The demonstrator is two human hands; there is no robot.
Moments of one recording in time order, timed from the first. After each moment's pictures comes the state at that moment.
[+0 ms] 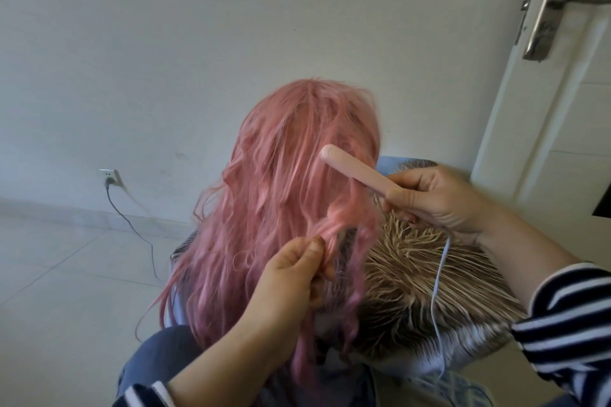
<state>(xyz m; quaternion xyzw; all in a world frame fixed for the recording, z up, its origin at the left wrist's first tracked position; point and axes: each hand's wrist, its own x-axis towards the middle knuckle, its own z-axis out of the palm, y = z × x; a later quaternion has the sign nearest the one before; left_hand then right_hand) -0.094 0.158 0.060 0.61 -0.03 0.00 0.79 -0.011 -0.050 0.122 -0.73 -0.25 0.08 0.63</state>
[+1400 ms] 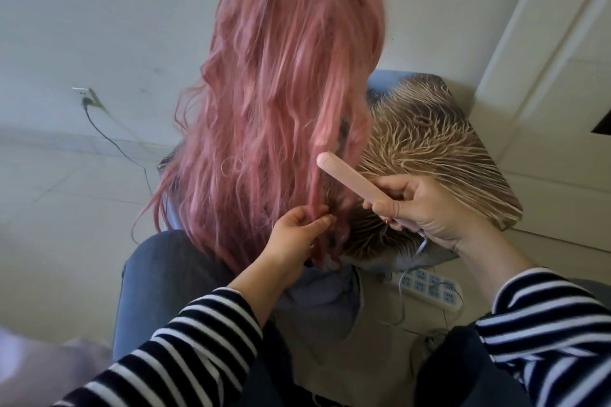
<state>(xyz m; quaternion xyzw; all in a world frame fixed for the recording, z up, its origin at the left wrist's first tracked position) -0.075 0.149 -0.055 0.59 0.09 -0.11 0.79 -0.056 -0.050 -0.002 -0.72 -0.14 0.13 0.67</state>
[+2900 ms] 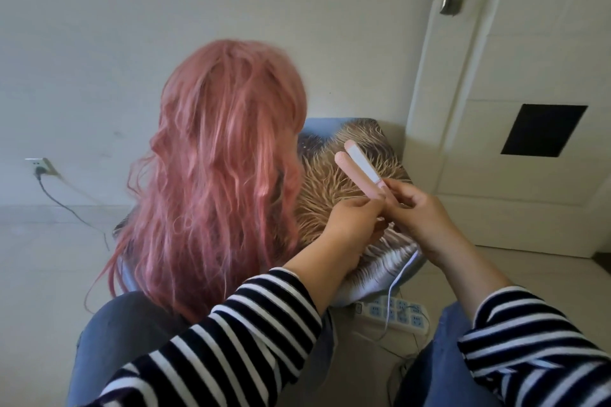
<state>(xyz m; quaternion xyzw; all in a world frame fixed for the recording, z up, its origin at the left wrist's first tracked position) -0.075 0.003 0.045 0.62 -0.03 -0.19 0.76 -0.082 -0.121 0.031 -0.74 -0.02 -0.12 0.66</state>
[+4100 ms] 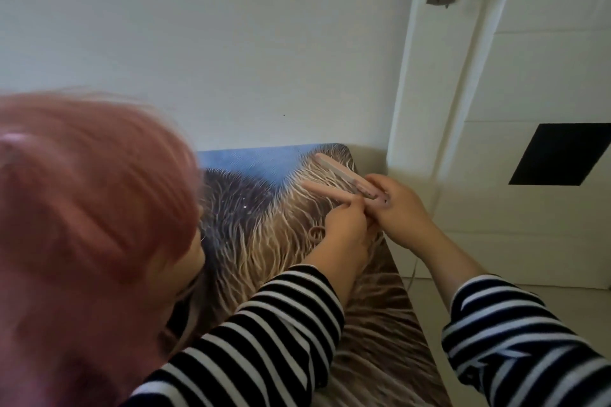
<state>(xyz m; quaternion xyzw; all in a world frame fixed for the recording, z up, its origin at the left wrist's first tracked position) 0.185 -0.157 0.034 0.47 0.14 -0.22 0.84 0.170 -0.243 0.035 -0.87 0.05 -0.16 0.46</state>
